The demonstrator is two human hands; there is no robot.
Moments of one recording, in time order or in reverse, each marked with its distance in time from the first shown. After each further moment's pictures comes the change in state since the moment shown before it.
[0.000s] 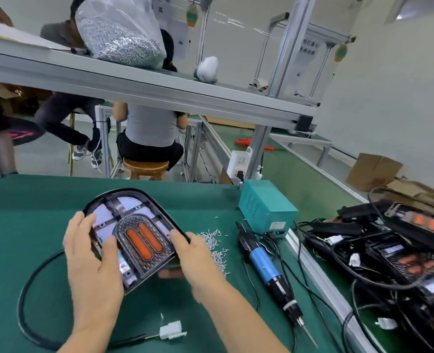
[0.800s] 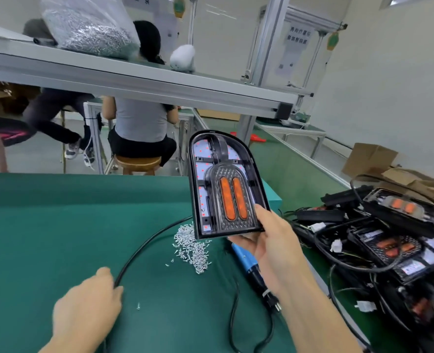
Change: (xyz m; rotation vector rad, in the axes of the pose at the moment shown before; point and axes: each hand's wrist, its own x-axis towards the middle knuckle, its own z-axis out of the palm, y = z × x) left_hand -0.038 -0.011 -0.005 1.171 -0.665 -0.034; right_hand -0.081 -0.051 -0.119 0.327 0.209 -0.271
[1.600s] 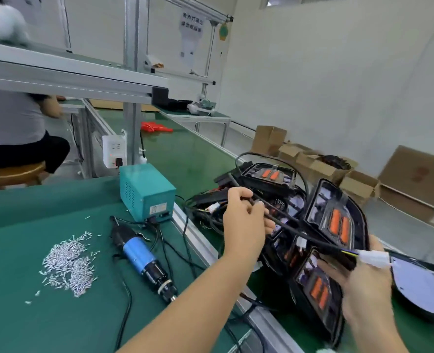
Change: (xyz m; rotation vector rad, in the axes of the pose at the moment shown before) left_hand -0.117 0.364 -0.044 -1.617 -0.604 0.564; right_hand -0.117 -0.064 -0.249 -0.199 1.051 -0.379
